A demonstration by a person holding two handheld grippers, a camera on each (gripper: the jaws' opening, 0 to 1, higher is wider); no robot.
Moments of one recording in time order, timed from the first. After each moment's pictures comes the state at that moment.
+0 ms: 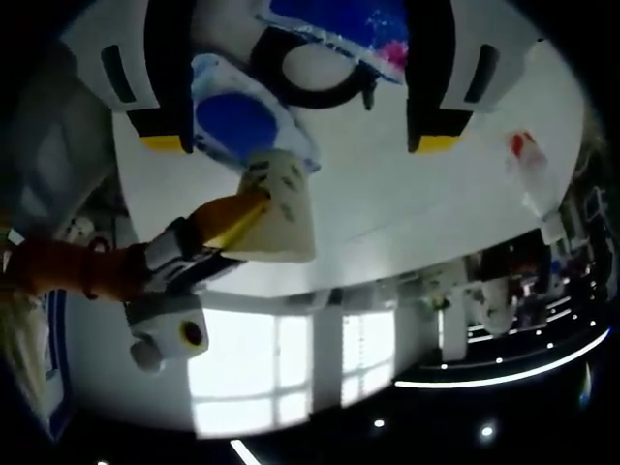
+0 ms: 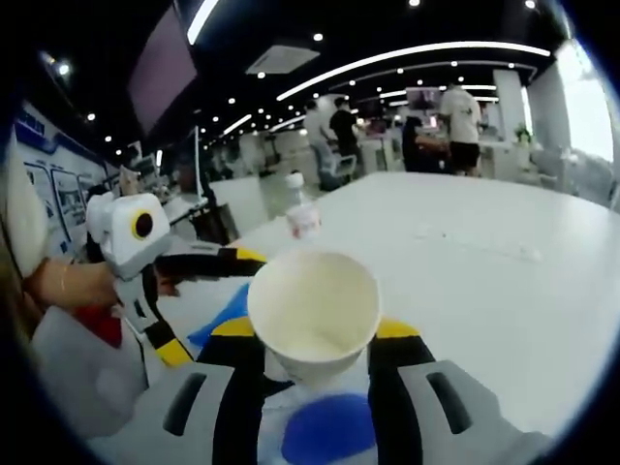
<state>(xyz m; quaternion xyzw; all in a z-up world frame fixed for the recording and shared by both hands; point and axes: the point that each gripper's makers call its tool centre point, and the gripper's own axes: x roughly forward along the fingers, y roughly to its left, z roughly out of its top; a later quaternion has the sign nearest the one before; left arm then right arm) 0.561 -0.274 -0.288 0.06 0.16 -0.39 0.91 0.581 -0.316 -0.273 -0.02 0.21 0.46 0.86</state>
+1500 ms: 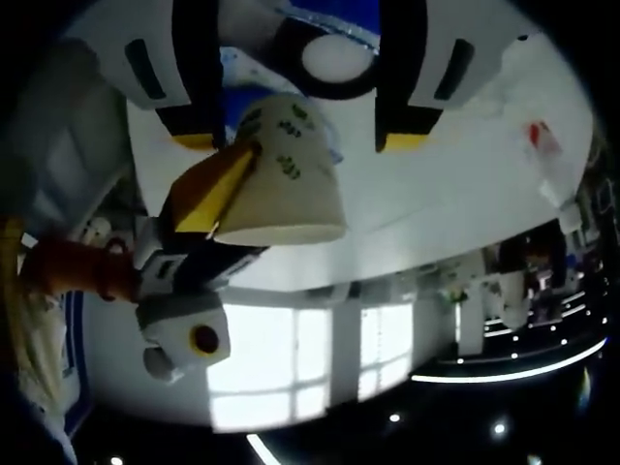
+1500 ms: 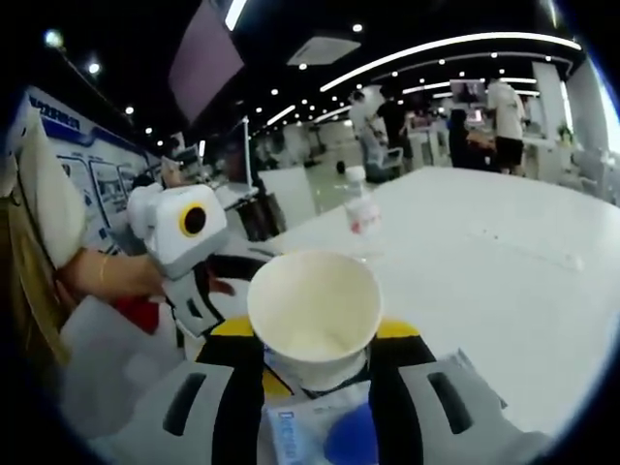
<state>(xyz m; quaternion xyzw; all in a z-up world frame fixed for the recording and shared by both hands) 0.549 -0.291 -0.283 0.06 0.14 -0.43 0.89 0.543 -0.286 -0.263 -0.02 0.22 0.55 0.81</state>
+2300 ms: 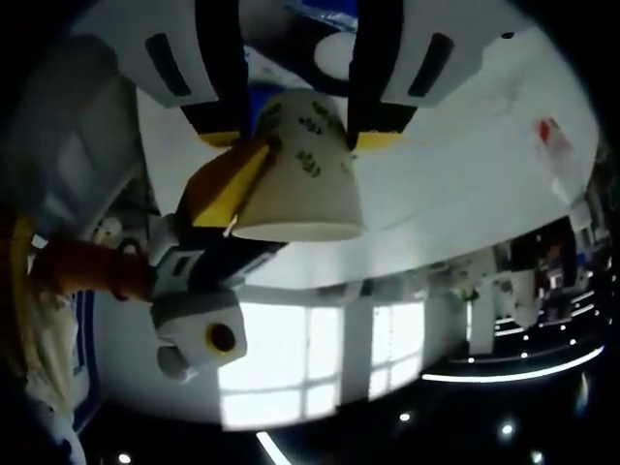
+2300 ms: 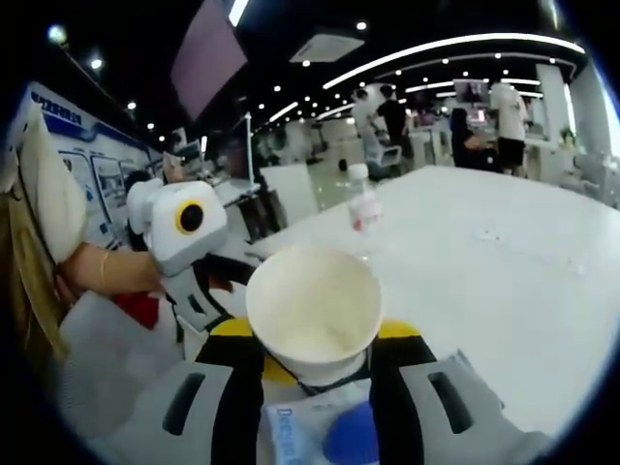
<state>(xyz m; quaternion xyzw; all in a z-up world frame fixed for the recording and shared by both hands) 0.542 -0.299 -0.282 0.04 0.14 -0.45 0.88 0.544 -0.287 -0.265 -0.03 0.22 0.55 0.80</state>
